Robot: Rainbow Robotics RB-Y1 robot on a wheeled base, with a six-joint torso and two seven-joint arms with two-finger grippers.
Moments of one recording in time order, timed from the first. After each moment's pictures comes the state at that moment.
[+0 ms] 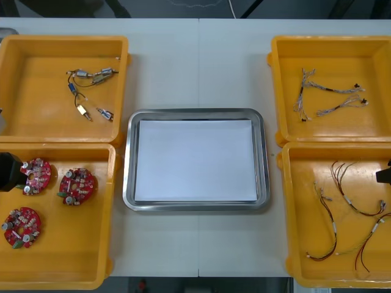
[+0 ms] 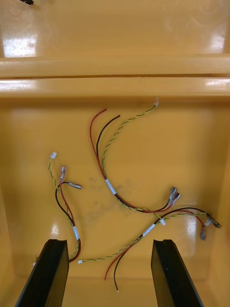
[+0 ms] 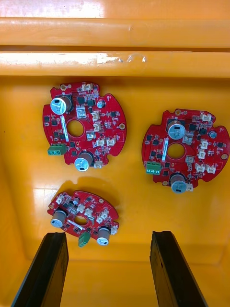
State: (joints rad) right arm -0.06 -0.66 -0.43 -2.30 -0.81 1.92 1.36; left arm -0.08 0.78 0.29 -2.21 0.79 1.91 -1.25
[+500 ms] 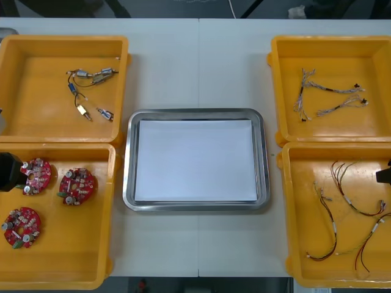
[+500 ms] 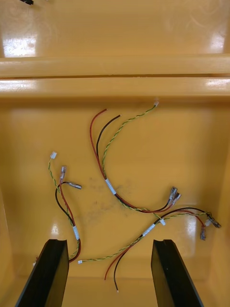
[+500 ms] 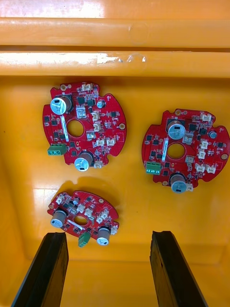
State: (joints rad) right arm -0.06 -0.66 -0.43 -2.30 -0.81 1.92 1.36; left arm -0.08 0.78 0.29 -2.21 0.79 1.91 -1.25
